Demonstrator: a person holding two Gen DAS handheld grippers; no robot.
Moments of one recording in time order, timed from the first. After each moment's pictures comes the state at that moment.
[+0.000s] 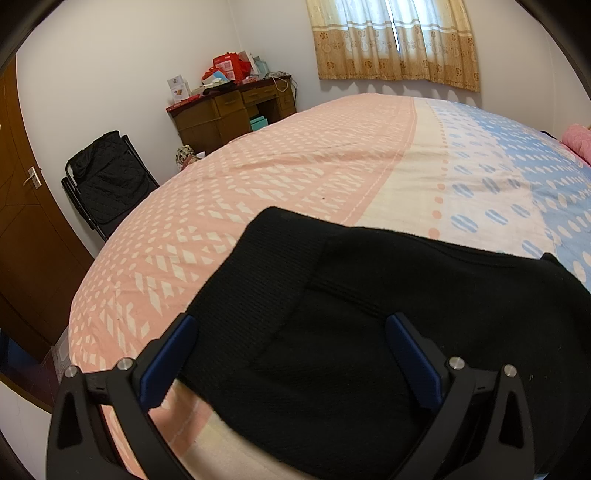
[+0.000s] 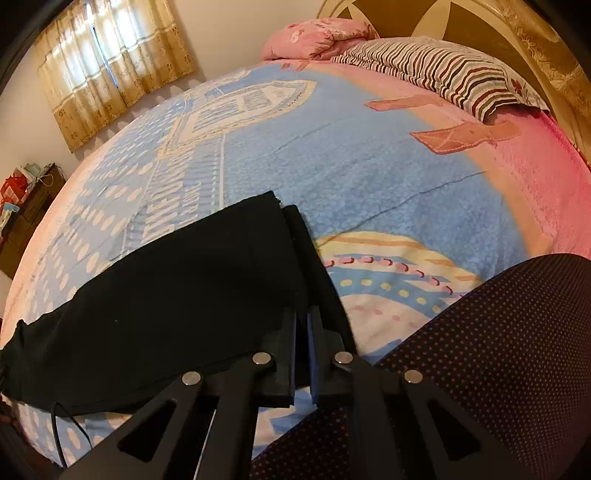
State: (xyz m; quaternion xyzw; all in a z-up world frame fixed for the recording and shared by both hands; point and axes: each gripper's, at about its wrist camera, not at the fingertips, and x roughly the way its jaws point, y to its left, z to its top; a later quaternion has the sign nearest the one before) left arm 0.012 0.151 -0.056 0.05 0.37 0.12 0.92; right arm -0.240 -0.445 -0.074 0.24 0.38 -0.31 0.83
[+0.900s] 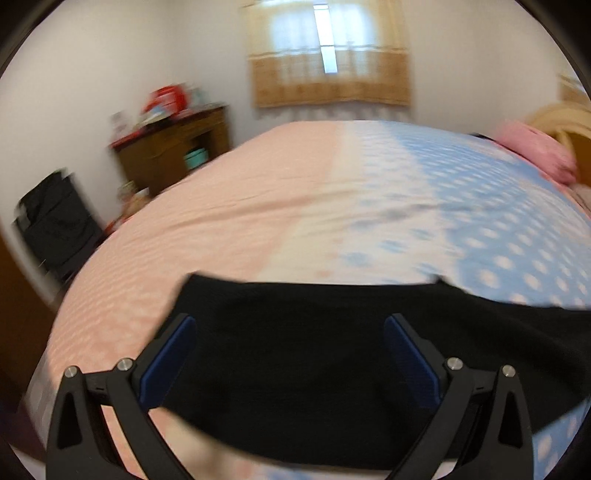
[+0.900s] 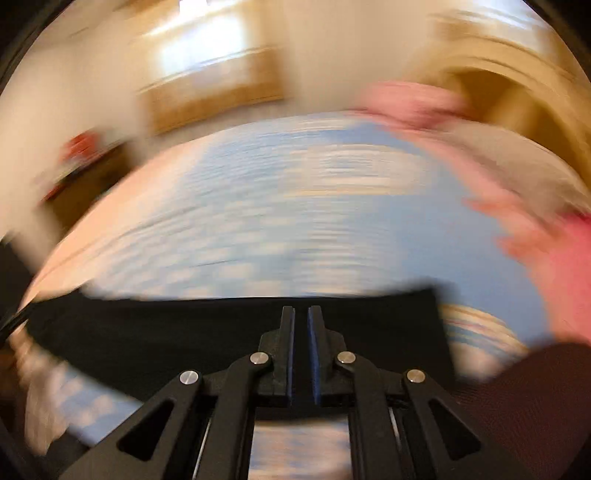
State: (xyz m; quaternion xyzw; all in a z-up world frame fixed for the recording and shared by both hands) left arm -0.015 0.095 -0.007 0.07 0.33 -0.03 0.94; right arm -0.179 -0.295 0.013 0.11 0.33 -0.16 0.92
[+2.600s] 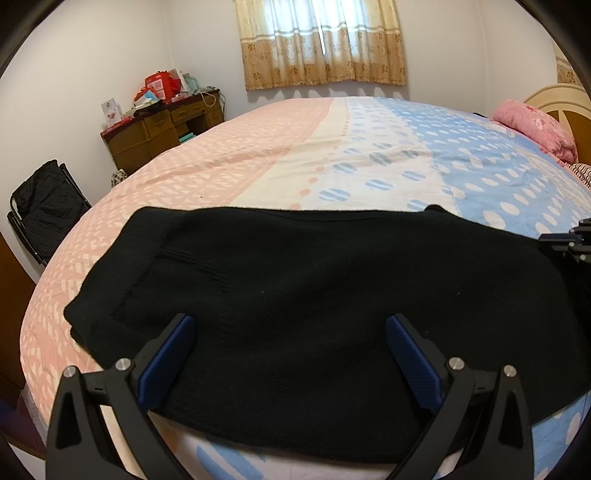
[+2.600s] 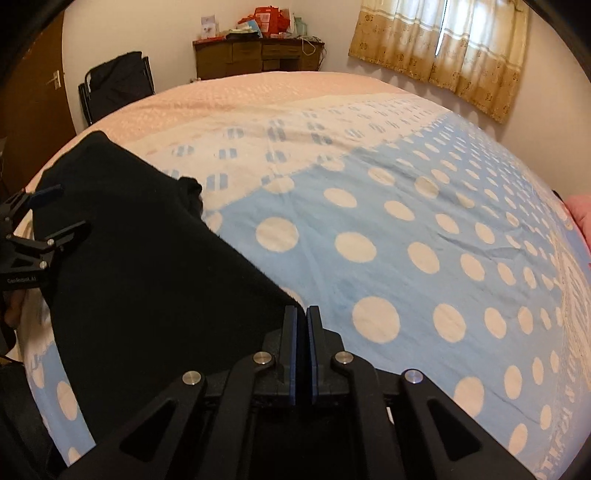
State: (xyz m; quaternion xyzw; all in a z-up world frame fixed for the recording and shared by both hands) left arm -0.022 0.087 -0.065 0.07 0.36 -0.01 0.93; right arm 0.057 -0.136 -0.077 -0.11 0.42 0.10 0.89
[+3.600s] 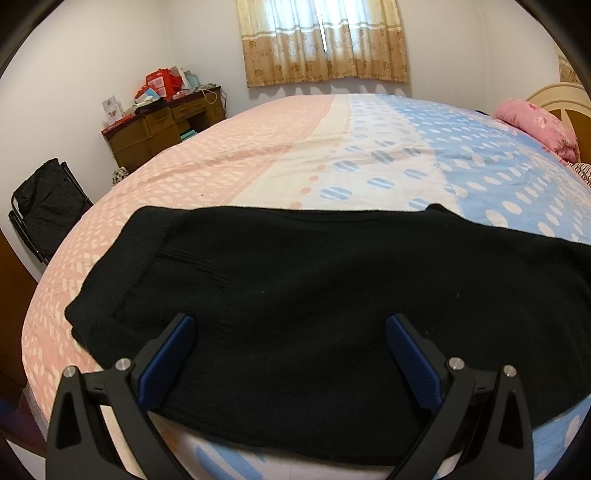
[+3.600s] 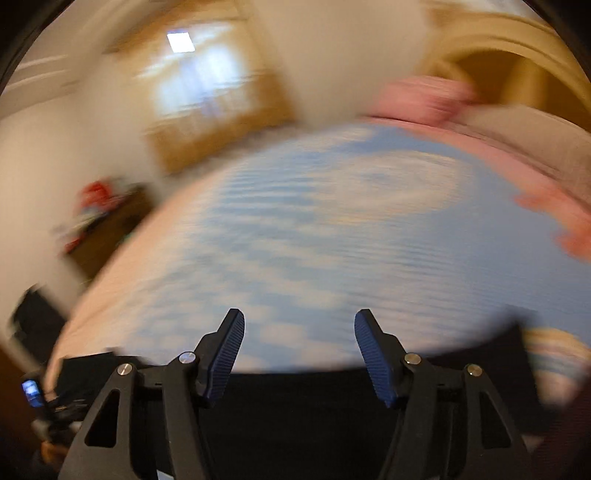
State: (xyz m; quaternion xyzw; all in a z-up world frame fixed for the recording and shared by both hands) left arm -0.018 0.086 -0.063 0.07 0.36 0.00 0.93; right arm -0.155 -0.363 -0.006 0.23 0.27 -0.21 0.91
